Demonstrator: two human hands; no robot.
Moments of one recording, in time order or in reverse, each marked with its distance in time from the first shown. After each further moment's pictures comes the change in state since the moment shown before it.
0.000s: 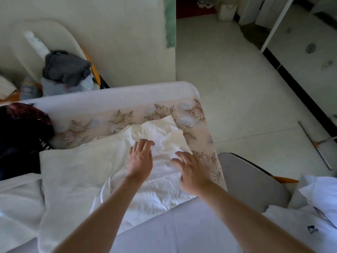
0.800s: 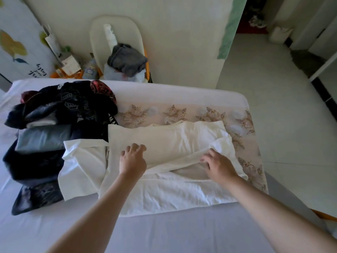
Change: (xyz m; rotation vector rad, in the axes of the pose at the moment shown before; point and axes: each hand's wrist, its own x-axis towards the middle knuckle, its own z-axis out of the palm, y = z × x) left_hand -0.087 -0.150 -0.114 0.237 -0.255 -0.440; right_hand 0.055 -0.074 -0.004 -0.009 -0.093 -0.043
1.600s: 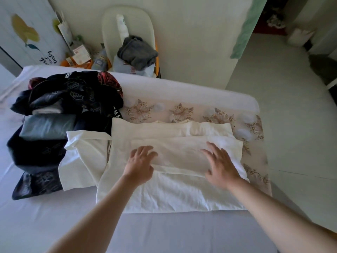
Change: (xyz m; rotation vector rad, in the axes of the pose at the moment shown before) left_hand -0.012 -0.008 0.034 -0.002 0.035 0.245; right_hand 0.015 0.020 0.016 -0.084 0.004 -0.134
